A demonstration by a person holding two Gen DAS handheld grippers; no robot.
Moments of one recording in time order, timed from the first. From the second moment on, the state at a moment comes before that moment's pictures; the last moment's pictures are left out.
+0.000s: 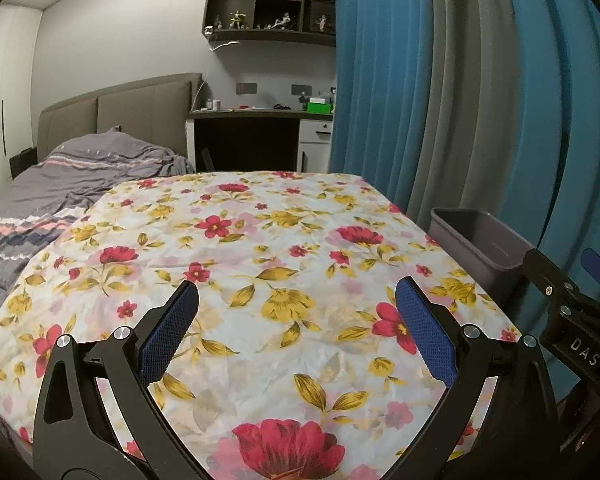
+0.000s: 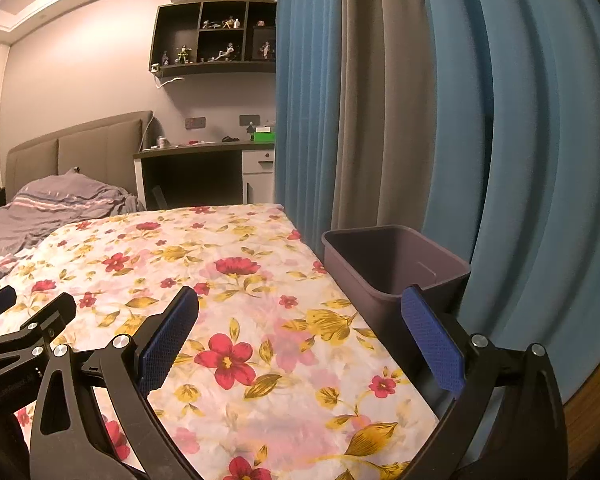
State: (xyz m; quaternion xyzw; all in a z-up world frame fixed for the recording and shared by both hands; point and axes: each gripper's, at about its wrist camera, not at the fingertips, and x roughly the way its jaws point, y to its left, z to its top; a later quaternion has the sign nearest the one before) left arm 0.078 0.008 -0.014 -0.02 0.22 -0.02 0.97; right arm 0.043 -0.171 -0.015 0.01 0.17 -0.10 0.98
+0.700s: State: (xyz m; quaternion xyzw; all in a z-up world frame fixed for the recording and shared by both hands) left arm 0.080 0.006 -0.016 -0.02 0.22 -0.02 0.98; right arm 0.045 -0.169 -0.015 0.01 0.17 -0.11 0.98
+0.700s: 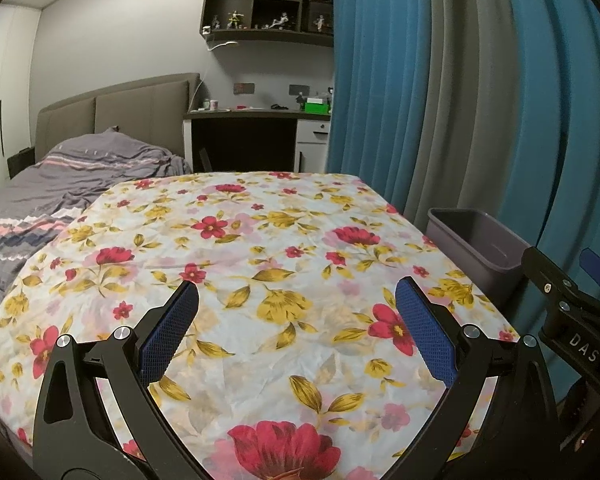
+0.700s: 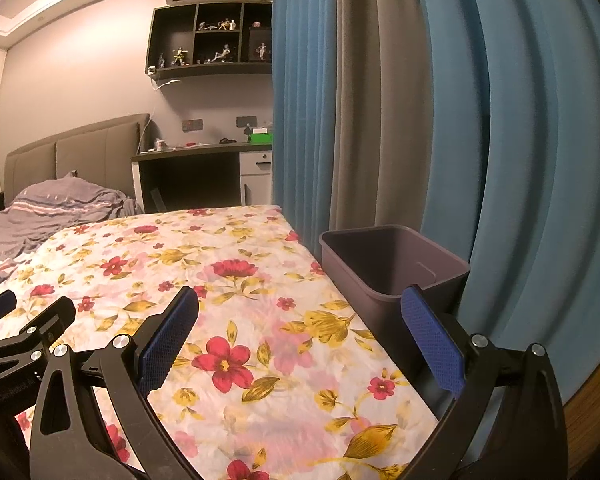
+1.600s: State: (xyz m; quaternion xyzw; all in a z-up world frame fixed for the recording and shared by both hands) left arm 0.082 0.000 -0.017 -0.02 0.22 -0.03 0.97; right arm 0.043 -0.175 -0.013 0.01 0.16 -0.11 0.98
